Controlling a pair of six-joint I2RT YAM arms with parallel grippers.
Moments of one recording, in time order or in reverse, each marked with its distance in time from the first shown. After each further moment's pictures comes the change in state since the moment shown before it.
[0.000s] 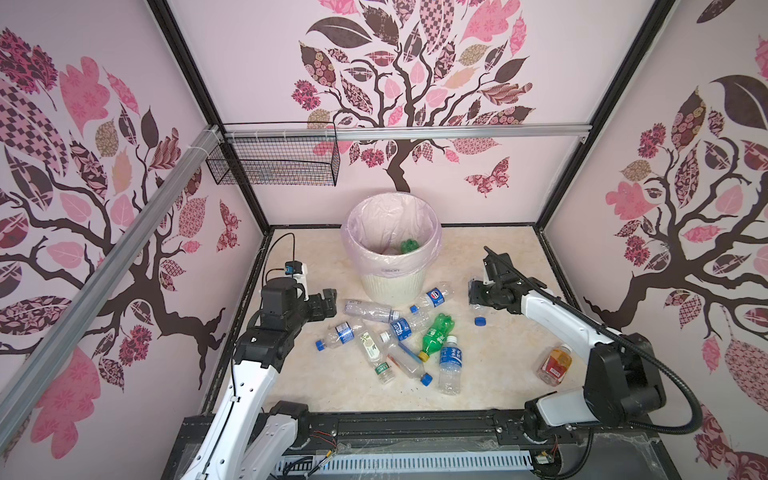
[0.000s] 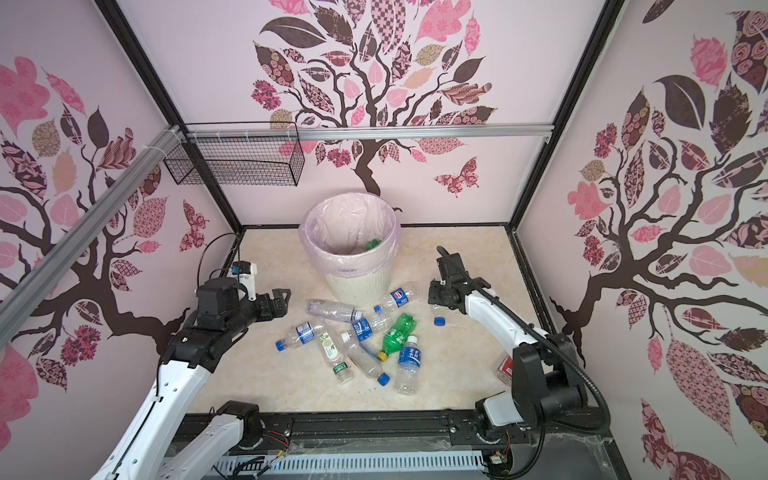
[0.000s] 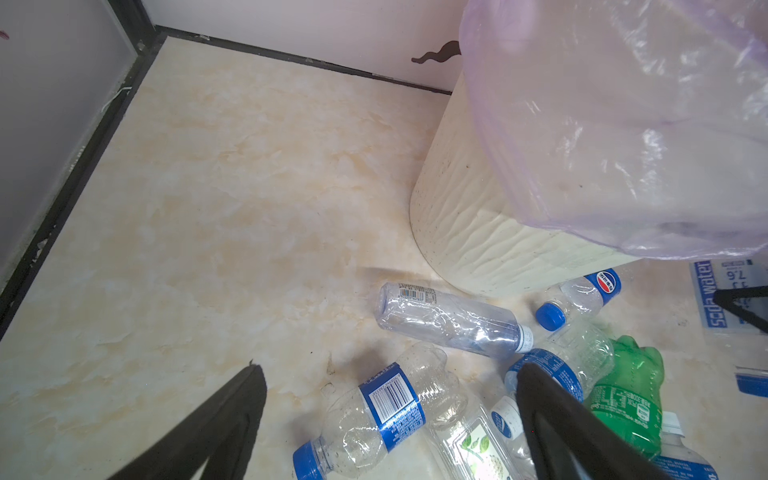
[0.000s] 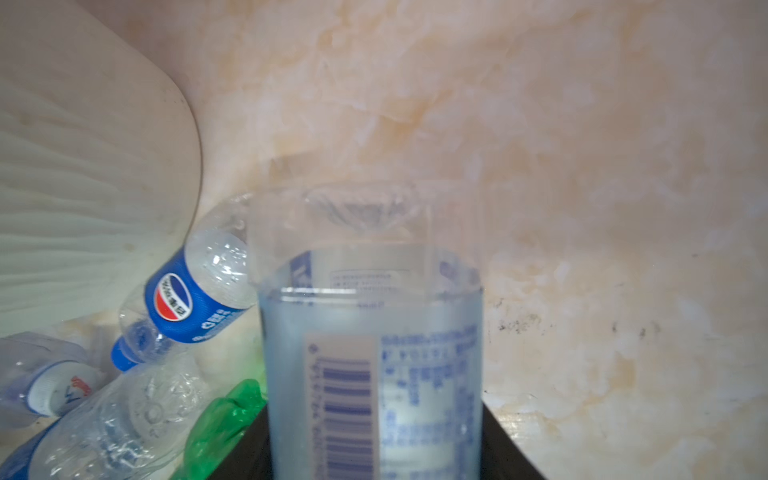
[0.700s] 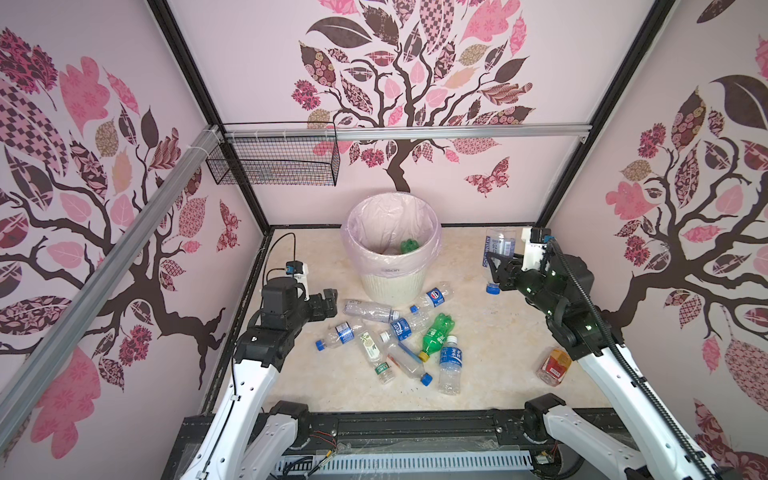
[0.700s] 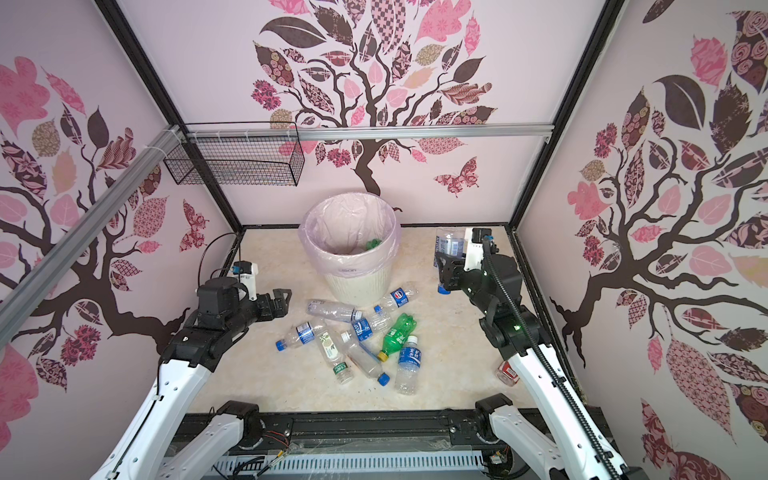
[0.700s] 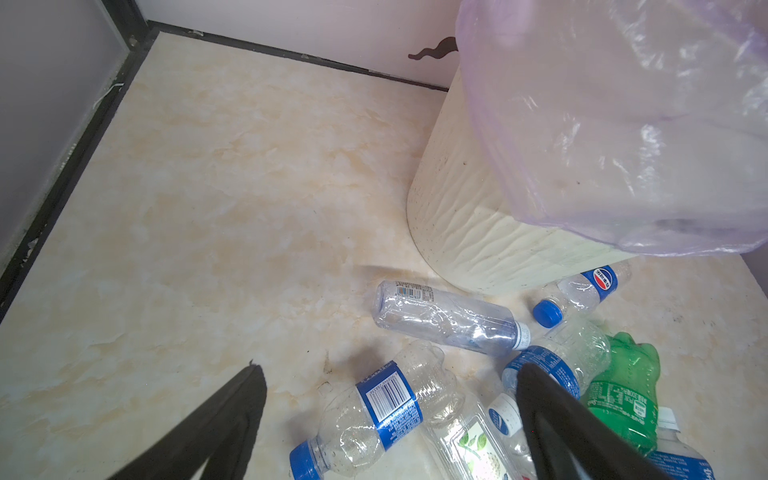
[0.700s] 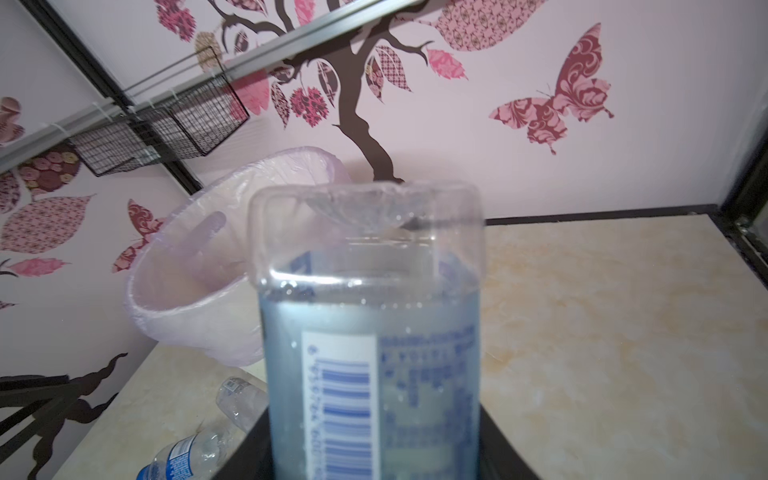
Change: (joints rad) left arm 0.000 0.005 0.000 0.000 0.011 0.000; right arm -0.001 -0.550 -0.009 0.238 -0.162 -0.093
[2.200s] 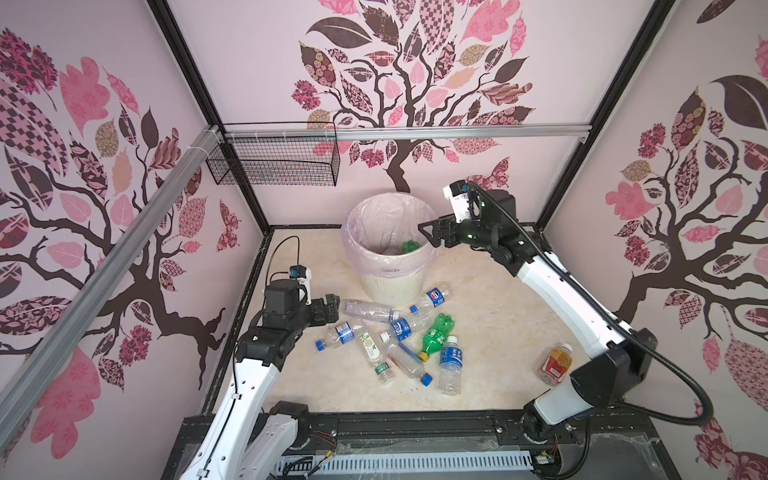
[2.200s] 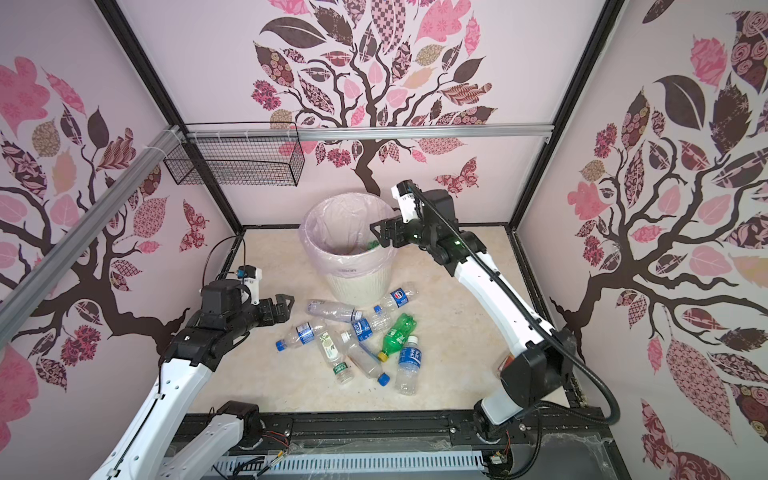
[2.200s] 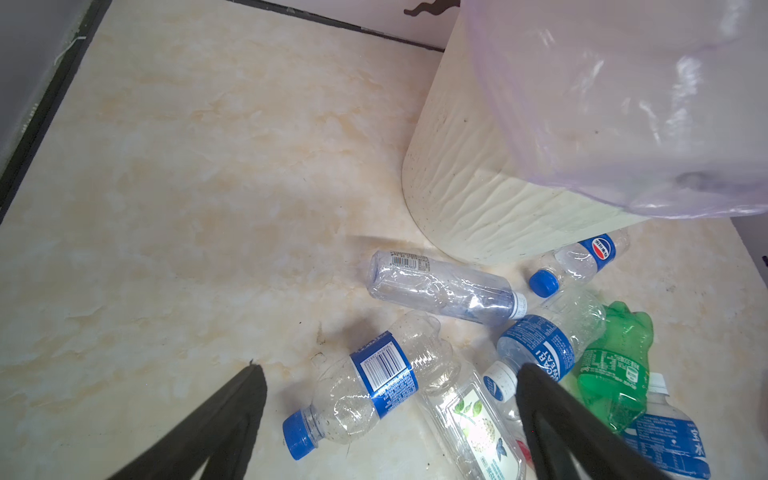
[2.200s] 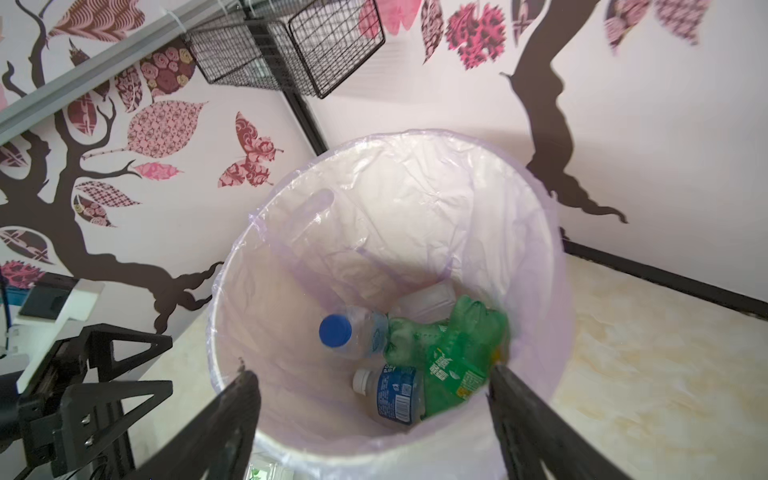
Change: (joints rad) left arm 0.000 0.021 -0.006 -0.061 0.038 0.005; right arm 0.135 0.646 0.603 -0.126 -0.236 -0.119
